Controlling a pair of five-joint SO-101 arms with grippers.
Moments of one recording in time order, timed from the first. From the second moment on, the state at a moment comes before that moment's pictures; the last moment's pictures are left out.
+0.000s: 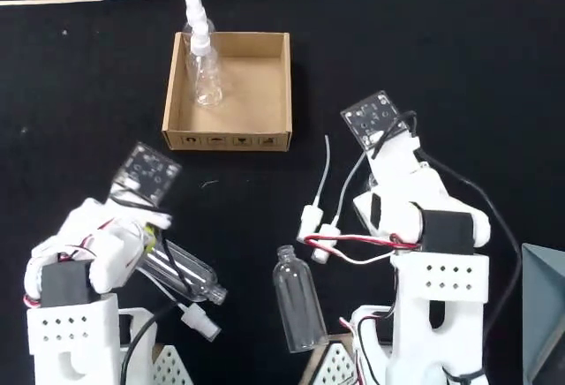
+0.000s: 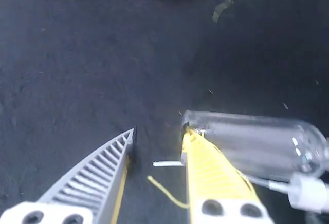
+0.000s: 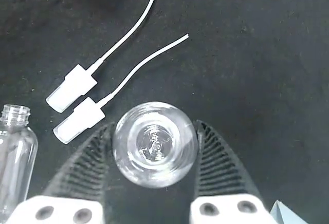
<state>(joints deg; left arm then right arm) -10.1 -75.1 58.4 79.6 -38.2 3.4 -53.4 43.3 79.0 29.8</state>
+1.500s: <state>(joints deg) 29.3 -34.1 43.6 100.1 -49.1 16.6 -53.4 54.2 71.3 29.8</state>
